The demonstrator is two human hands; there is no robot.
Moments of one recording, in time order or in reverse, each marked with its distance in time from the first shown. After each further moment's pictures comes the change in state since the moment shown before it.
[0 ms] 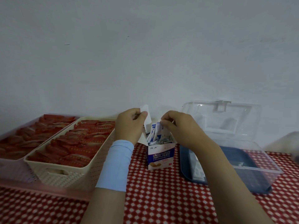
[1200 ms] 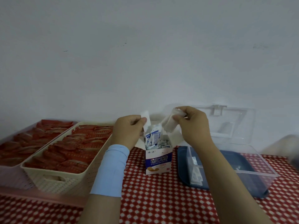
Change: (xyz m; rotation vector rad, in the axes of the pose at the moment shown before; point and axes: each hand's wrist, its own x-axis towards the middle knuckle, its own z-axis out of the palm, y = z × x) left_hand -0.003 0.009 -0.007 0.011 -0.094 -0.035; right_hand 0.000 0.009 -0.014 0.391 0.386 0.175
